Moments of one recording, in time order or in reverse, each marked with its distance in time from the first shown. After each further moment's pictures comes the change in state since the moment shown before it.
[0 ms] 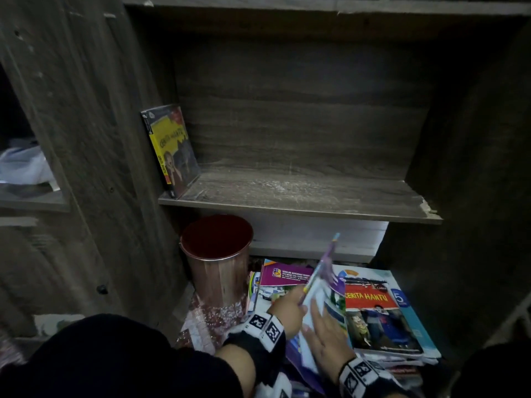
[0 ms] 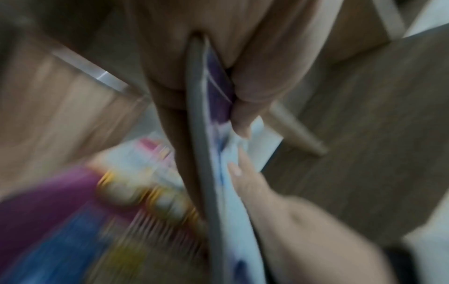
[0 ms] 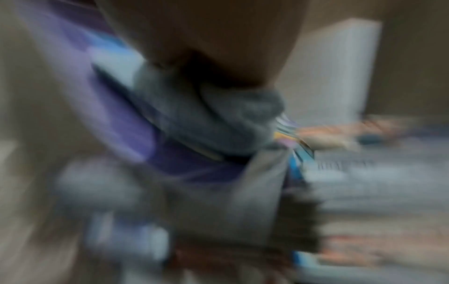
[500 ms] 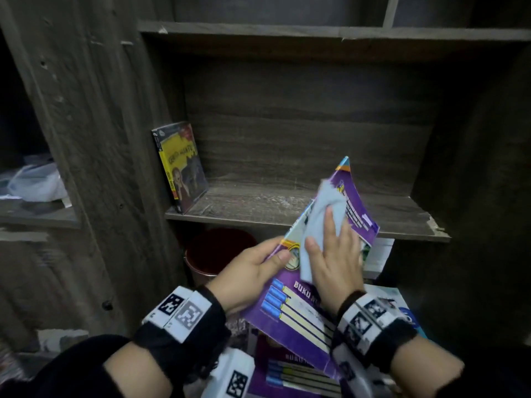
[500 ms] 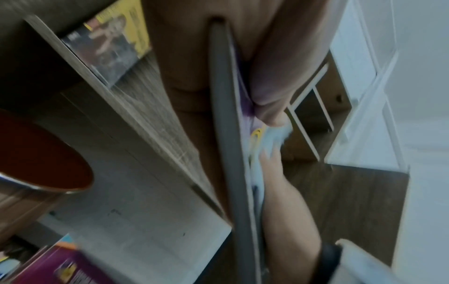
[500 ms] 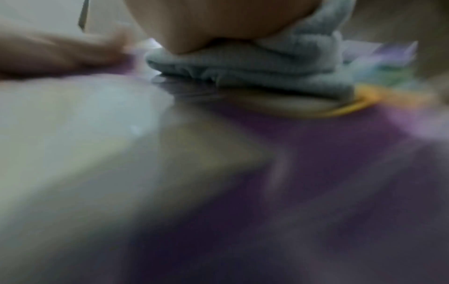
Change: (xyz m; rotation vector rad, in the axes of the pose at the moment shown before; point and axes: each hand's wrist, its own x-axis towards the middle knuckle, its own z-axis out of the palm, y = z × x) left_hand -0.070 0.063 -0.119 -0.531 0.096 0.463; right_hand 0.015 -0.079 -0.138 0.175 0.754 -0.157
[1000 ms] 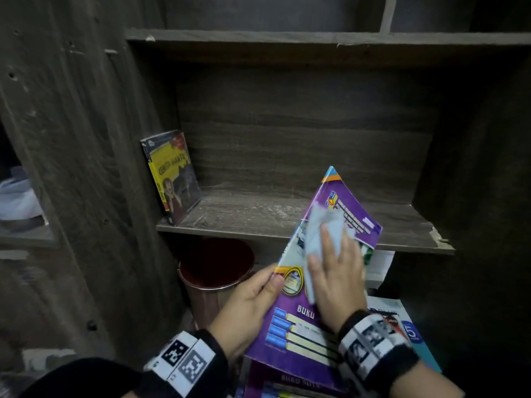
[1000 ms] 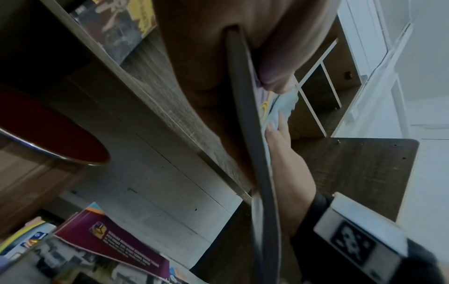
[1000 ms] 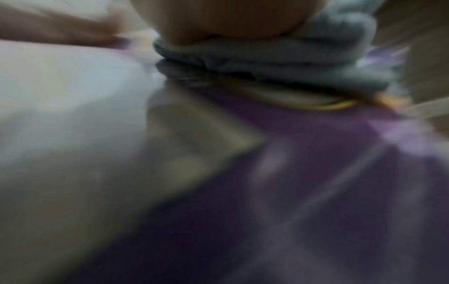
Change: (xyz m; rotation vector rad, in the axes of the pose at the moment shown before) left_hand 0.003 -0.029 0.017 -0.109 0.137 0.007; right_hand 0.006 0.021 0.011 0.034 0.075 -0.034
